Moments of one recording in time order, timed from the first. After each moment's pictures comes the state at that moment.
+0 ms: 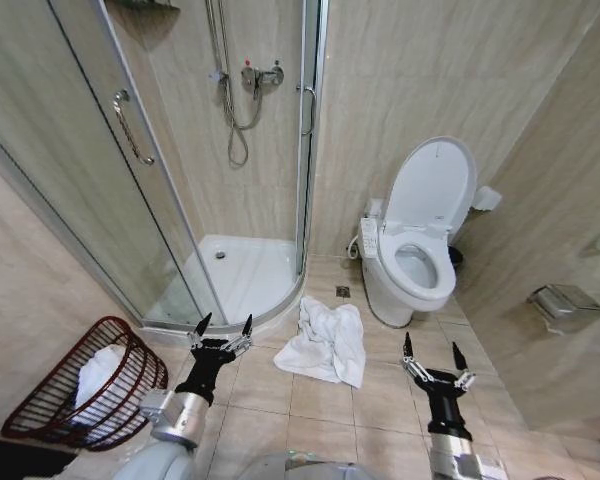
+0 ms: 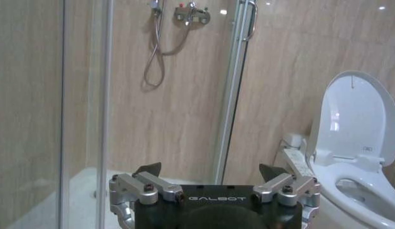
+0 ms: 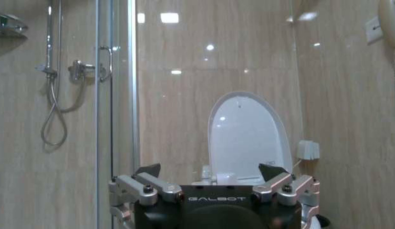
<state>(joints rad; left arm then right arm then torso) 1.91 -1.61 -0.57 -2.50 -0.12 0.18 0.14 -1.93 1.50 0.60 2.18 0.14 0.46 0.13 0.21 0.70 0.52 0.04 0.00</state>
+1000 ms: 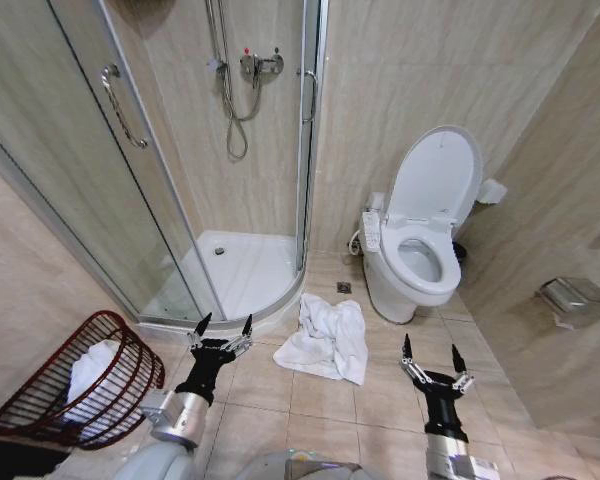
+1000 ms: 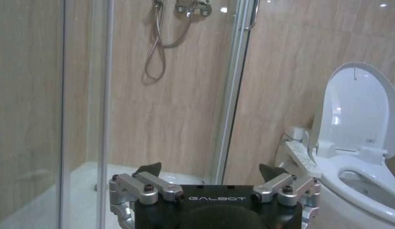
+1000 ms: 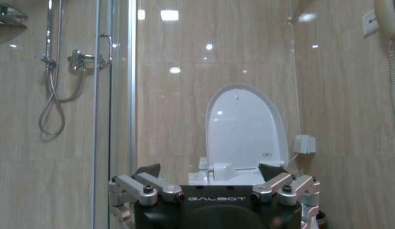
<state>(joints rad) 1.91 -1.61 -0.57 -2.50 -0.12 0.18 0.14 -1.92 1.51 0.61 2.13 0.12 0.51 0.13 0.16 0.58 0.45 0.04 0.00</state>
